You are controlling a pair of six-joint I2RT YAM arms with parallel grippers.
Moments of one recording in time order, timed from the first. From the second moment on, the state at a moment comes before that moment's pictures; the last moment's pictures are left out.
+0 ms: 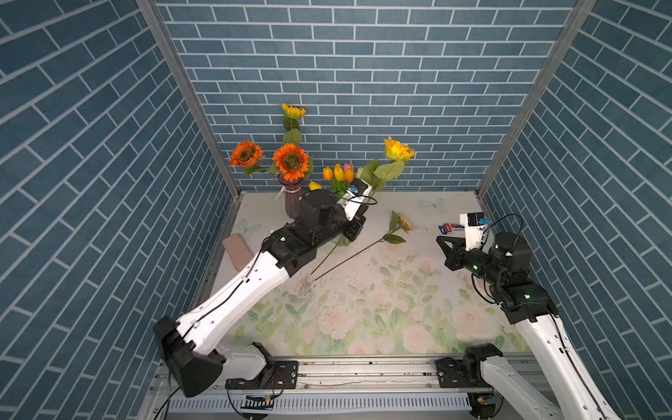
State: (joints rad) left arm -0.74 1.27 1.39 -0.31 0.01 0.13; right arm 0.24 0.77 0.87 -0.45 -0.38 0.21
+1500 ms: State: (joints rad) left arm 0.48 1.19 1.29 0.72 0.33 -0.57; right arm 0.24 0.90 0.87 -0.37 -0.47 0.20
